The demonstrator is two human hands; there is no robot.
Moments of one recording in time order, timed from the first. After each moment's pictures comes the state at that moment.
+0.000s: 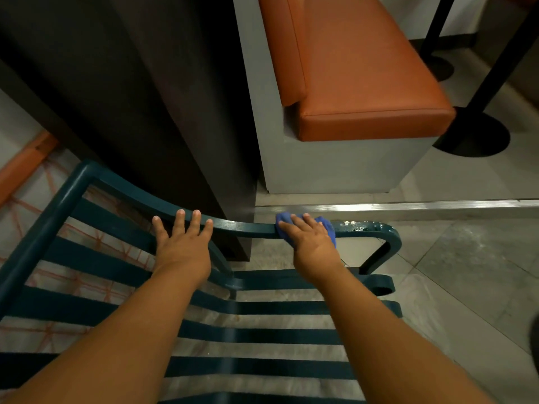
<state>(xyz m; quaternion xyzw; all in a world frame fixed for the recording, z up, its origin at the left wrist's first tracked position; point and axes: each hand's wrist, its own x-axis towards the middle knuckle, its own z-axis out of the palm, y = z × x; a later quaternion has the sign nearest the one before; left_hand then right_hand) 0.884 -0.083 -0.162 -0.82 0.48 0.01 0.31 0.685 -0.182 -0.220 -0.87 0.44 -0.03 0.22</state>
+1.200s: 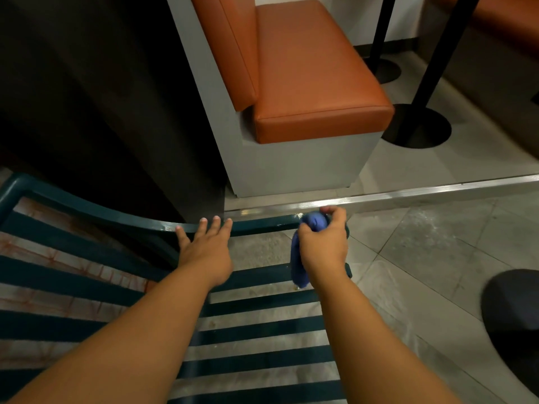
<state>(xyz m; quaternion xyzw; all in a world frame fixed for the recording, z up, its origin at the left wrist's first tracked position) 0.780 -0.116 -0.170 -0.81 0.55 0.12 0.16 0.597 -0.161 -0.181 -0.44 0.61 -0.44 0.49</state>
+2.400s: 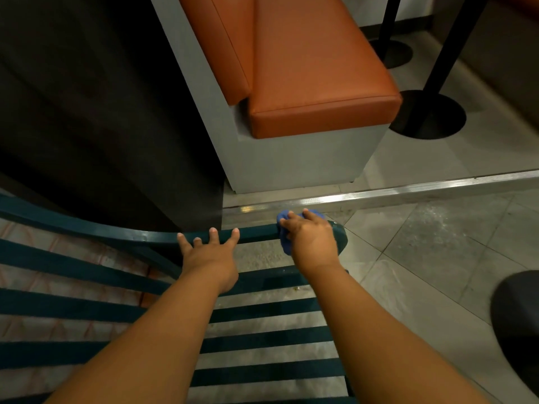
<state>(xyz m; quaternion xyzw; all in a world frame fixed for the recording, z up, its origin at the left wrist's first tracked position) 0.756 -0.156 -0.186 -0.78 0.53 0.14 0.31 0.593 -0.233 -0.229 -0.84 0.51 -0.01 0.21</state>
